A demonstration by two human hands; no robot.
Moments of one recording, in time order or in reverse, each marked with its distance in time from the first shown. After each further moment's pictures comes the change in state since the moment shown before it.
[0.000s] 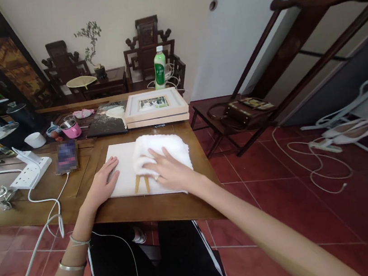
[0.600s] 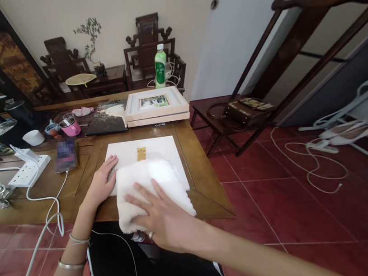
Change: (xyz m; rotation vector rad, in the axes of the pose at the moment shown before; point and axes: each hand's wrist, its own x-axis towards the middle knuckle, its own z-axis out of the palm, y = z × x) left_hand 0.001 -0.001 0.000 0.006 0.003 0.018; right_hand -0.041 -0.090 0.009 0.063 -0.133 -0.124
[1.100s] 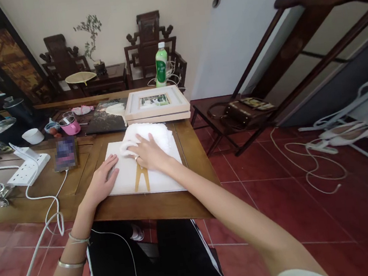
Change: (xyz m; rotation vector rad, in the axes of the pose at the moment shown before) left_hand -0.001 0.001 -0.001 -0.024 0.000 -0.026; right_hand 0.101 0.112 -0.017 -0.168 0.147 0.251
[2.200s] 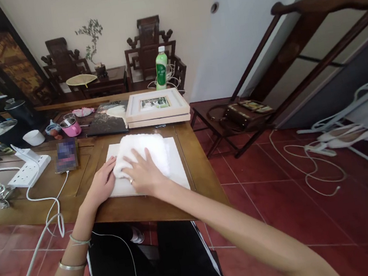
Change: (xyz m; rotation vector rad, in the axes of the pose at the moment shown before) left_hand 0.002 -0.004 0.001 0.022 -0.004 0.040; right_hand -0.031 -0.056 0.002 -0.051 -0.027 0.002
